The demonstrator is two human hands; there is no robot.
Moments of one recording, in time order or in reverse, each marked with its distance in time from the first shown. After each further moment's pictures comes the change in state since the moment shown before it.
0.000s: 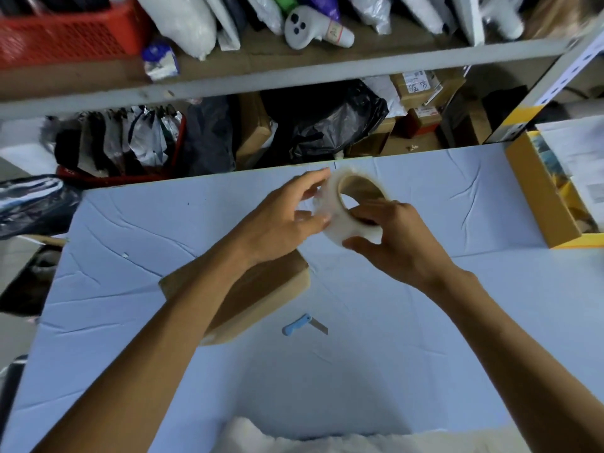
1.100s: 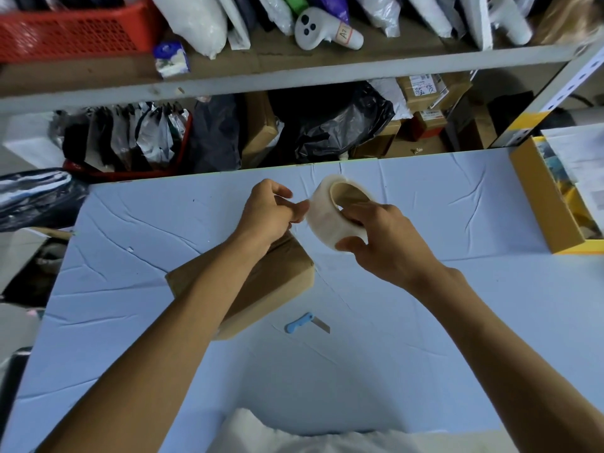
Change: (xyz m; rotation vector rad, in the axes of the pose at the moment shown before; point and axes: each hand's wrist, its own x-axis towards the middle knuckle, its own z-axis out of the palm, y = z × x) left_hand 0.013 -0.026 0.001 -0.160 0.371 -0.453; right_hand 0.007 -0.014 0.015 -0.119 -0.009 -0.025
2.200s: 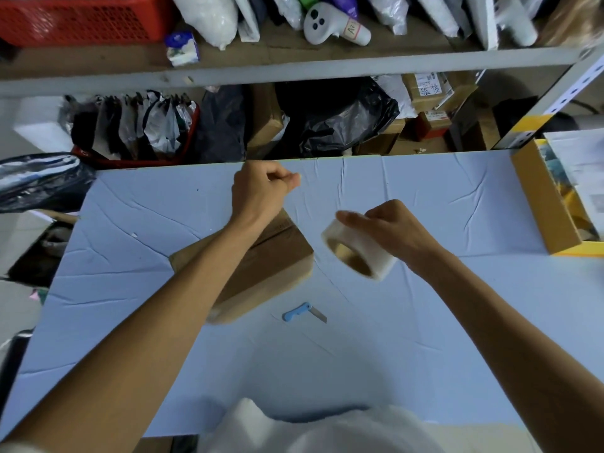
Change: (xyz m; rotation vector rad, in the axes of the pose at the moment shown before) left_hand -0.003 -0.002 -0.006 0.109 0.243 0.211; right_hand 0.000 0.021 0.004 0.465 -0.197 0.562
